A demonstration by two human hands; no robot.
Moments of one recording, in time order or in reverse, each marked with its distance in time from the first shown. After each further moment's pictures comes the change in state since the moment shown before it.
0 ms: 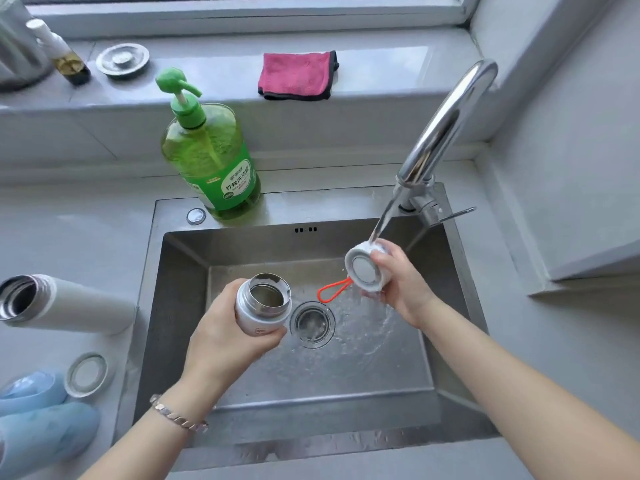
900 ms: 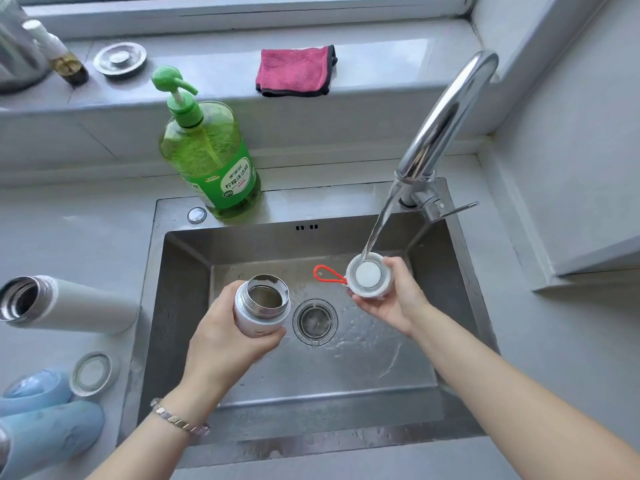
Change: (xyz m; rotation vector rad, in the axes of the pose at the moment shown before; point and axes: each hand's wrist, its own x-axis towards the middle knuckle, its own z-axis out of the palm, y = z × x) left_hand -0.003 -0.003 0.001 -0.009 0.009 -0.004; right_hand -0.003 0.014 0.008 0.354 0.132 0.331
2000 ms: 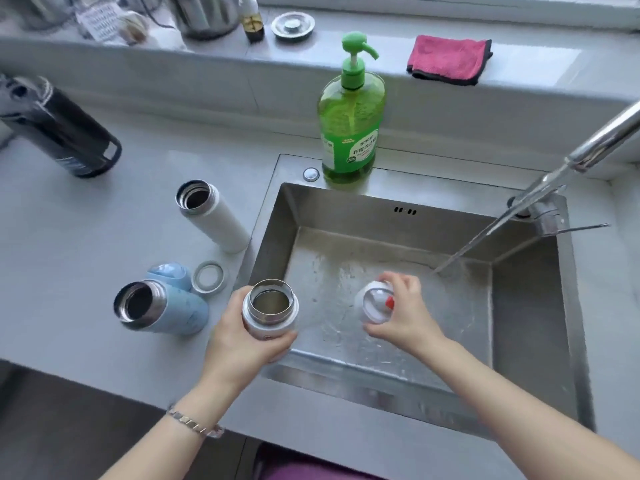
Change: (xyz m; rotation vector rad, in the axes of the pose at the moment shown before) left_hand -0.095 -0.069 -0.064 -0.216 0.239 -0.200; right_hand -0.032 0.106 0.058 -1.469 -0.134 -0.596
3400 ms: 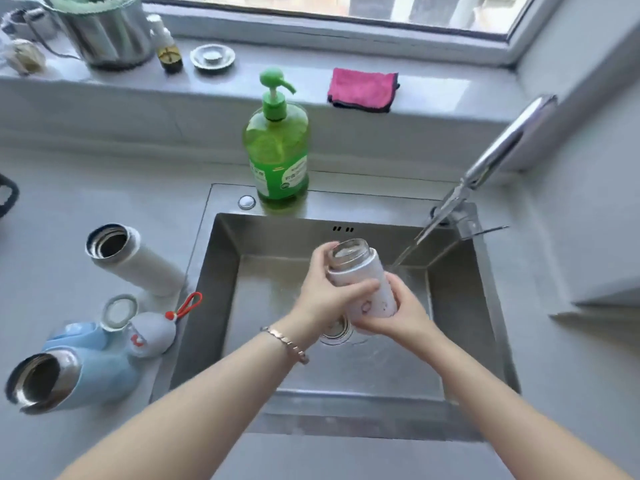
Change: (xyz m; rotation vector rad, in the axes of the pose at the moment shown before) left_hand 0.054 0.101 0.128 -0.402 -0.456 0.016; right_hand -0.014 0.004 -0.060 0.557 0.091 0.104
